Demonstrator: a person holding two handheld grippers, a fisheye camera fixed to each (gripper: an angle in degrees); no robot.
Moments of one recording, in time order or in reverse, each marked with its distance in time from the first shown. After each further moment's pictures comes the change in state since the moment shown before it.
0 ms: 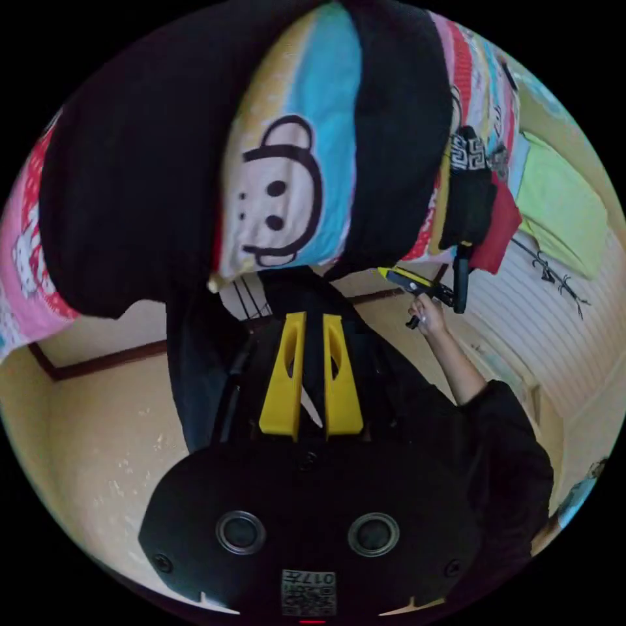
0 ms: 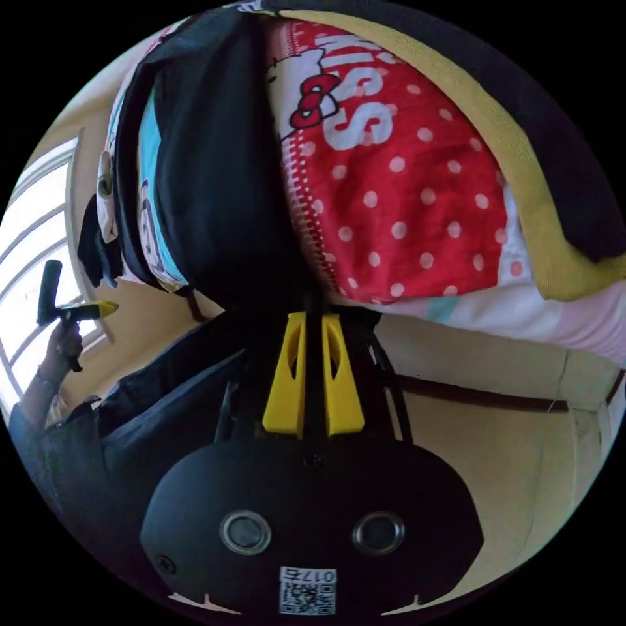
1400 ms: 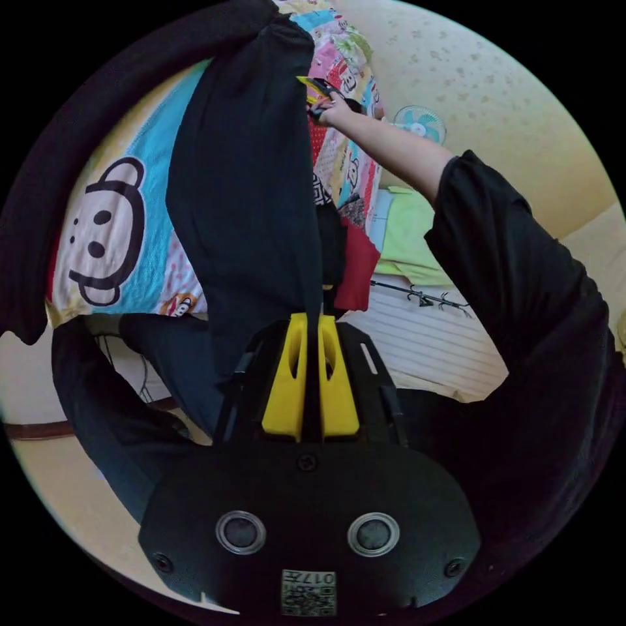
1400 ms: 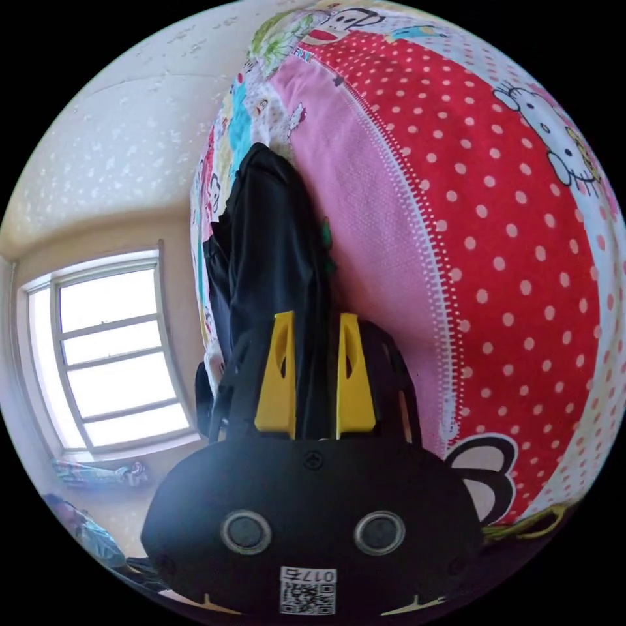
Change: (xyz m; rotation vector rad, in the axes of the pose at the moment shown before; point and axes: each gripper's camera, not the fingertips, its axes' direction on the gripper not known) left arm -0.009 0.108 0.033 0.519 0.606 0.105; right arm 0.056 -0.405 -0.152 0.411 -0.411 0.035
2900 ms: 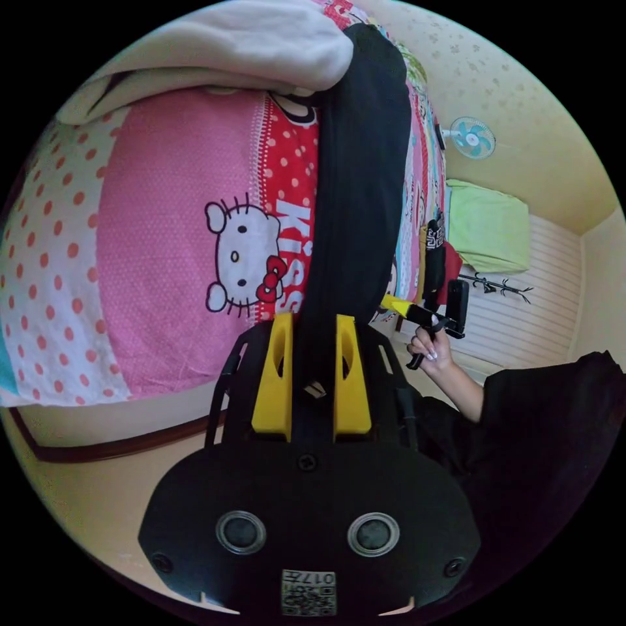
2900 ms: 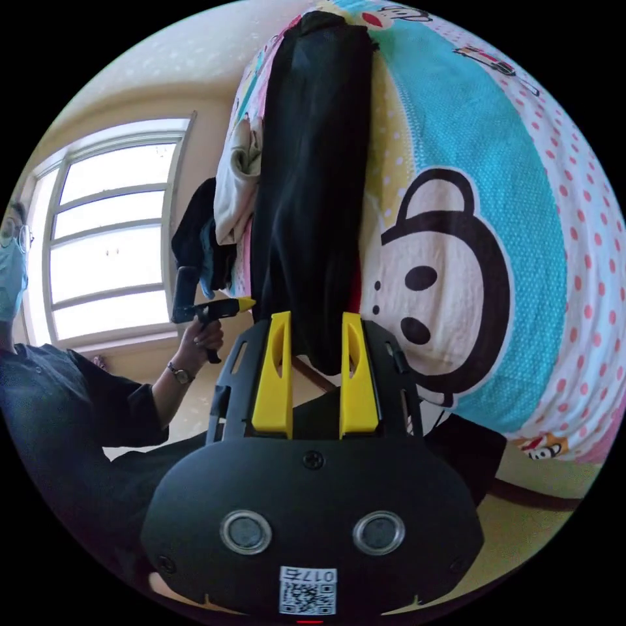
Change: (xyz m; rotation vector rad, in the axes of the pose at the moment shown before) left arm -0.177 -0.094 -0.281 -0.109 -0.341 0.071; right arm -0.057 0.467 0.261 -0.229 0.069 -0.205
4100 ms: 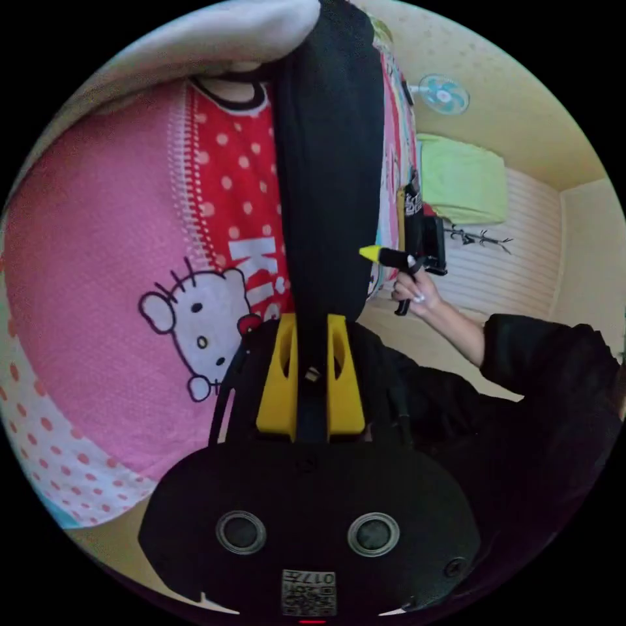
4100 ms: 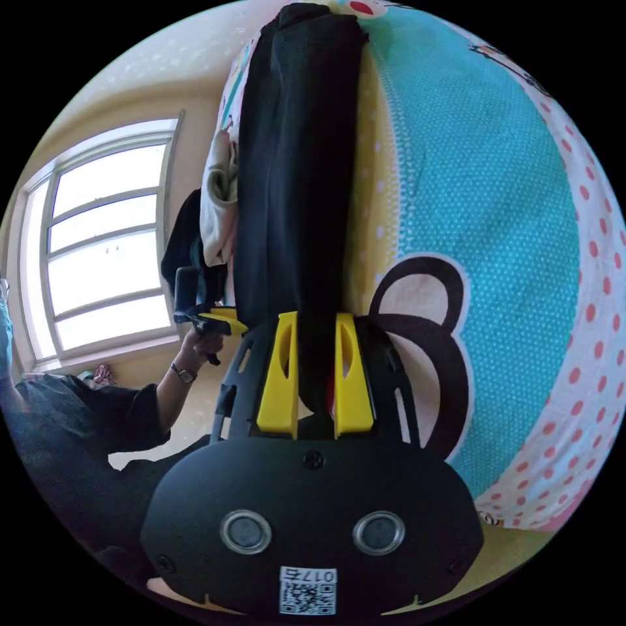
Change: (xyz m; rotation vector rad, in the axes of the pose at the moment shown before) left arm 0.026 -0.015 -0.009 -0.203 0.042 0.155; right arm 0.018 -0.112 -0.009 -0.150 -0.146 0.005
